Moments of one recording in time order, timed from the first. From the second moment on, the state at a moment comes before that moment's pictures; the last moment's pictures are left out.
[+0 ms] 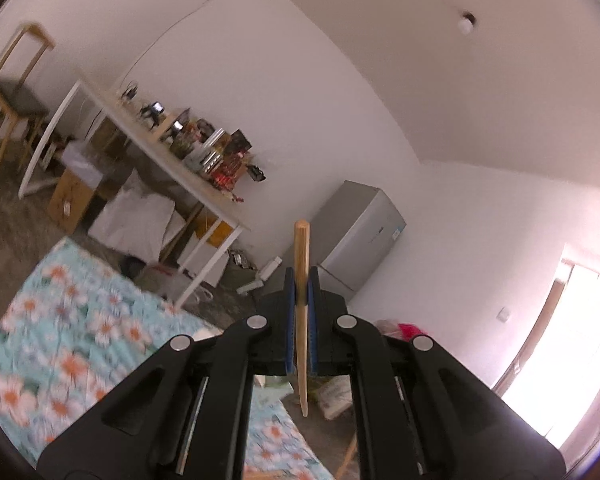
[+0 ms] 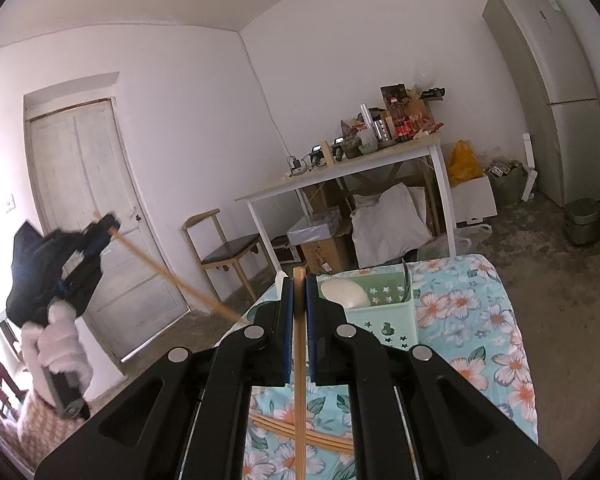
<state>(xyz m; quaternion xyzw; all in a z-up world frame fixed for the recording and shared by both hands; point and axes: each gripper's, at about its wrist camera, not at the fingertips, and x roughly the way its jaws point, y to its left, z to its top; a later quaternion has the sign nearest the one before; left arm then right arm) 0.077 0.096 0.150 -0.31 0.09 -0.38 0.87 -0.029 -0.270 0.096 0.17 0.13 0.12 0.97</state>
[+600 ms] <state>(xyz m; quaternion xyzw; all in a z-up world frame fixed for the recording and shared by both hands) 0.138 0.004 0.156 -0.16 0.09 -0.30 0.93 0.001 -0.294 0.078 0.18 0.14 0.13 0.96</state>
